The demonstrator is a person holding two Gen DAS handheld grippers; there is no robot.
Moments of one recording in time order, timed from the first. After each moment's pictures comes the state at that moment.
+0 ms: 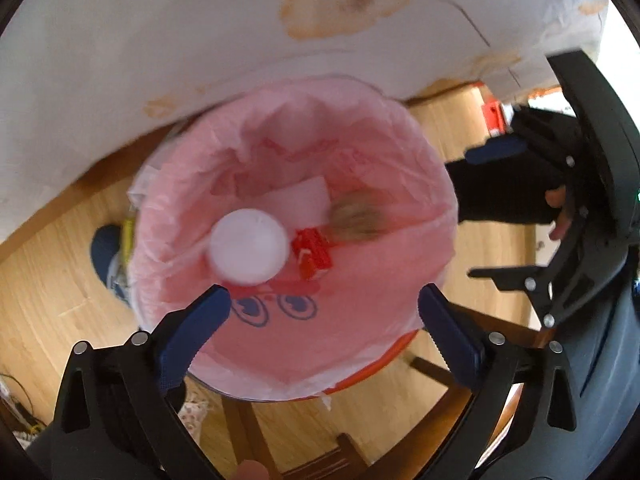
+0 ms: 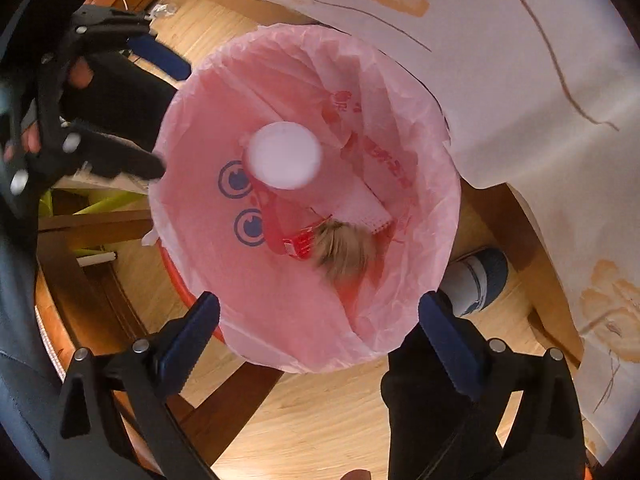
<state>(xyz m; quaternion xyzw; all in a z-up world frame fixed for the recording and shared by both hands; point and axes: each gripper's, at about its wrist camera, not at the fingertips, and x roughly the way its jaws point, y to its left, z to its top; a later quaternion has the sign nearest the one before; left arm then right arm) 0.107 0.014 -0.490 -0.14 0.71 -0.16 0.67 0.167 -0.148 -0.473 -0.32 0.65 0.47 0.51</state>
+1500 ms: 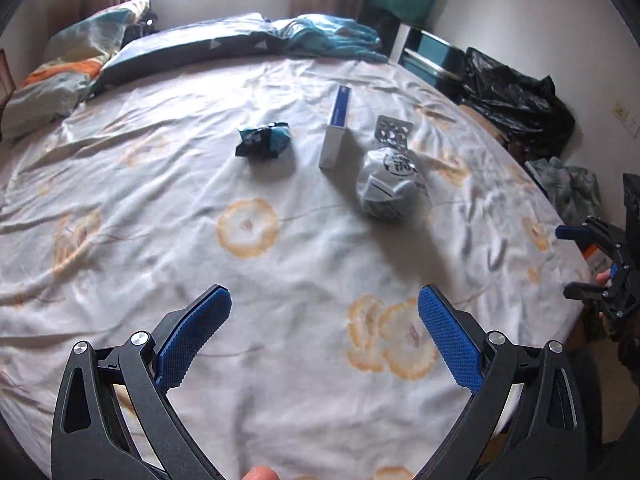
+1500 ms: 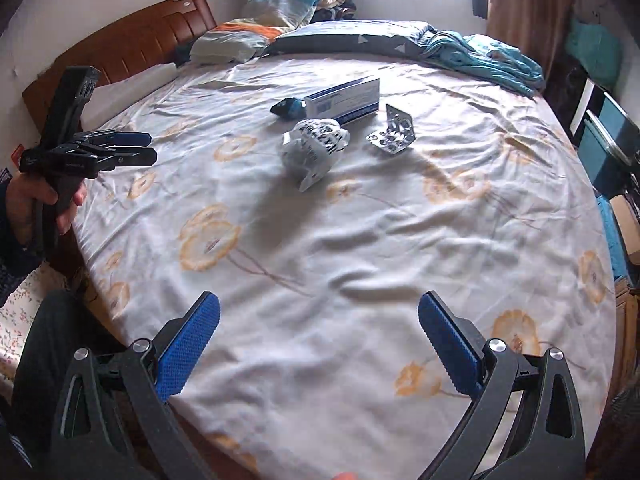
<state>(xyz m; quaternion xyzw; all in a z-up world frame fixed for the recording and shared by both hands) 0.333 0.152 -0.182 -0.06 0.45 -0.02 0.89 0.402 -0.164 -0.191 -0.14 0.42 0.40 0.80</state>
